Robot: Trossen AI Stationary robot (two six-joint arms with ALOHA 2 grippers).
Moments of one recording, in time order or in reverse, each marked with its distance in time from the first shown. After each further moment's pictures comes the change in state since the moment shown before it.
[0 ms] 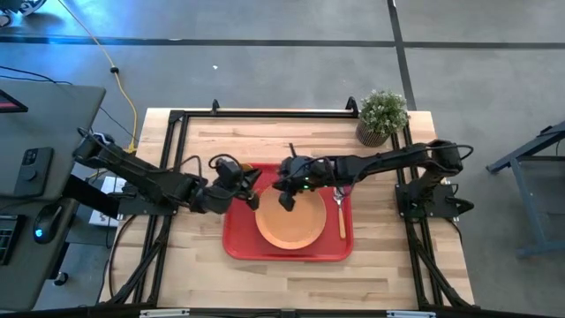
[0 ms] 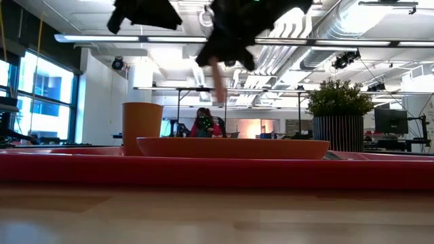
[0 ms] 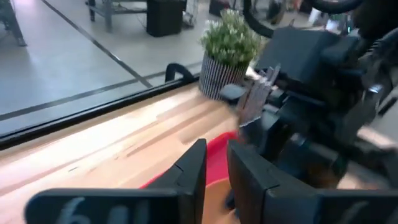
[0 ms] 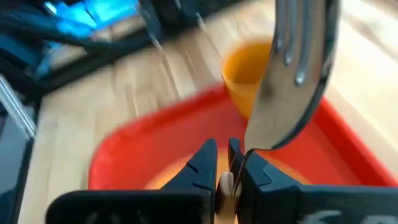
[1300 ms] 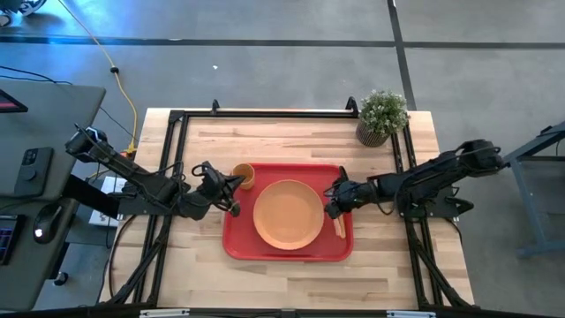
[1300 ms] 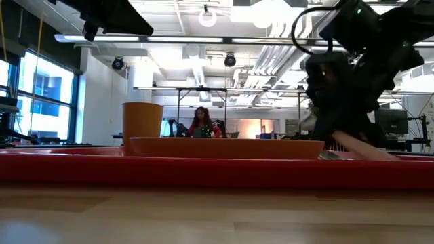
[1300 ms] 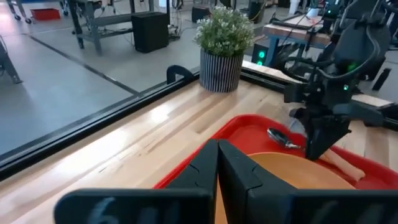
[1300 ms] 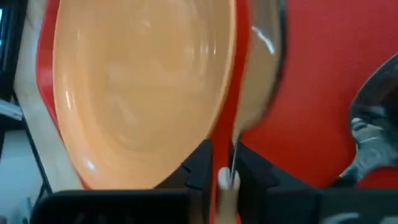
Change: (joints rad) left arm -0.116 -0.198 -0.246 0.086 -0.072 0.160; right arm 0.093 -0.374 -0.821 0.233 -0.093 0.727
